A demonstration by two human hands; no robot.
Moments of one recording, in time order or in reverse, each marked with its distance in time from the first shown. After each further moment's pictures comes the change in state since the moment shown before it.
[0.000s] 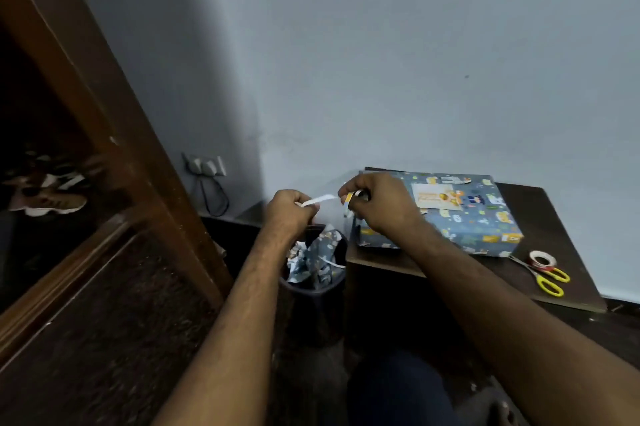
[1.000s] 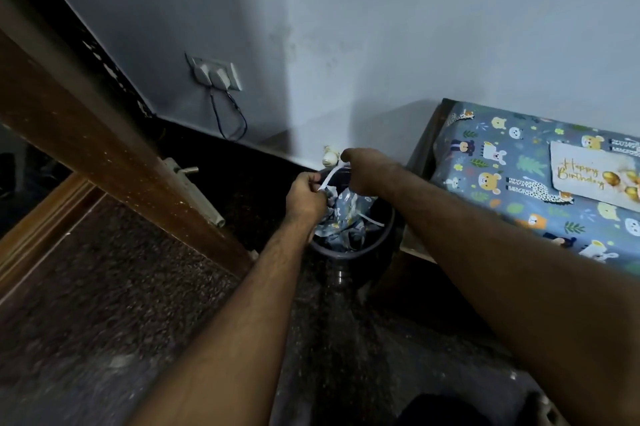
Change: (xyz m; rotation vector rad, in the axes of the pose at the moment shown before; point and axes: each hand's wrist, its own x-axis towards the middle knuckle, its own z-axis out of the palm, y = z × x) left_hand 0.143 -0.171 0.050 -0.124 0.211 -0.289; right_hand 0.153 0.080 0.176 -0.534 -0.541 0.104
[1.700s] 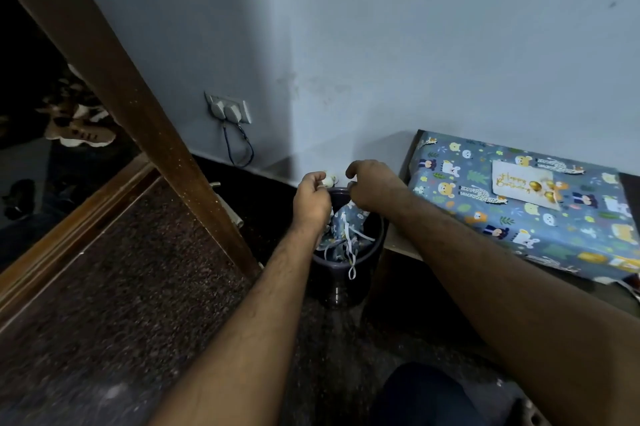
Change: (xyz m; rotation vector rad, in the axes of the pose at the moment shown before) left_hand -0.074 0.056 -0.017 -0.199 -0.008 0.113; right_hand -0.077 -0.010 -0.031 0.106 0.182 0.008
